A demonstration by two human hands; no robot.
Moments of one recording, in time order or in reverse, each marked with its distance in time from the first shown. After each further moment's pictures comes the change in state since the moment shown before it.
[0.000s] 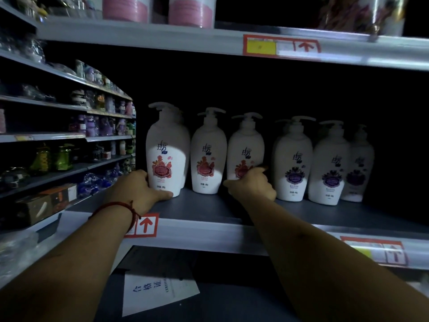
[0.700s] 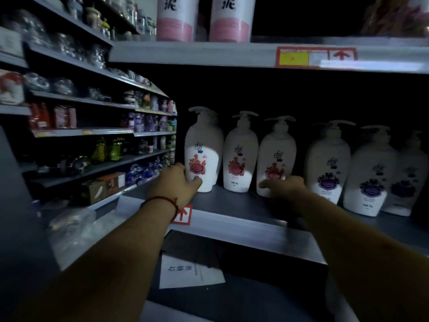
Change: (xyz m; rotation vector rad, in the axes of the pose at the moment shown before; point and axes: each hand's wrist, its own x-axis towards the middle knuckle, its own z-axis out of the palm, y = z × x) left_hand -0.033 0.030 -0.013 0.115 0.166 0.026; right_hand 0.015 0.013 -0.020 0.384 -0.331 0.140
